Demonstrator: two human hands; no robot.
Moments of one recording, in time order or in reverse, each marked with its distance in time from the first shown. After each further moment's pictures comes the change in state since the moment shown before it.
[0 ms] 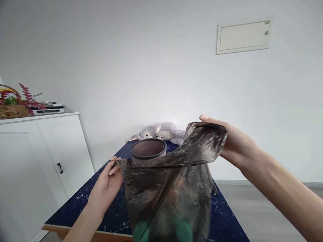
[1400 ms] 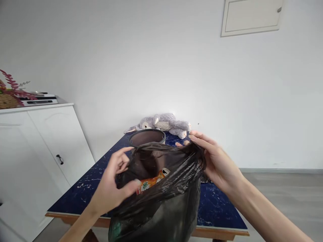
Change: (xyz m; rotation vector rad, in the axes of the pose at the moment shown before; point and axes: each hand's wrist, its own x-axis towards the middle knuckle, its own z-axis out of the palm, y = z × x) left_hand -0.025 -0.006 -0.027 1.030 -0.422 0.383; right_hand -0.051 0.073 0.019 0.243 0.051 0.202
